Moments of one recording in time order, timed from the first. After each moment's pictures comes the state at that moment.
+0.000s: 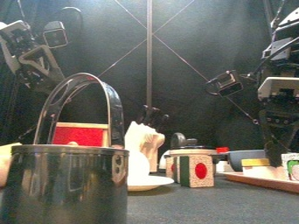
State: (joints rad) left arm -0.05 -0.67 1.14 0.69 0.10 -1.00; right arm 0.23 -0.16 0.89 -0.40 0.59 1.10
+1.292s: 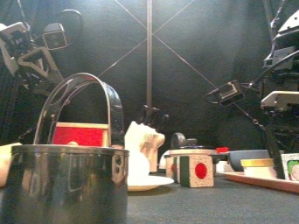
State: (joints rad) left arm -0.04 -0.67 1.15 0.68 0.10 -1.00; right arm 0.25 -0.10 0.89 -0.40 0.59 1.10
